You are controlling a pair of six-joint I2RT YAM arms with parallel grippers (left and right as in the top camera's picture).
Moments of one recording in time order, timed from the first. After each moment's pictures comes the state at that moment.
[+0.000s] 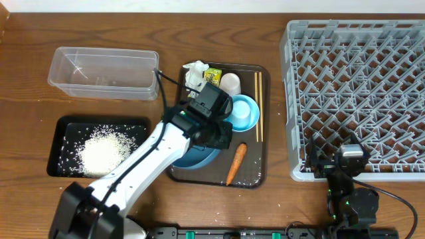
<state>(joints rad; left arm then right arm) -0.61 1.55 1.12 -0.79 0.26 -0.43 0.03 0.02 0.01 -0.07 -0.01 -0.05</state>
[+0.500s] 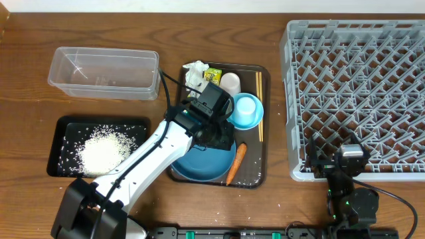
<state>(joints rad) -0.61 1.56 1.12 -0.78 0.28 -0.44 0.03 0.02 0.01 -0.07 -0.01 -0.05</state>
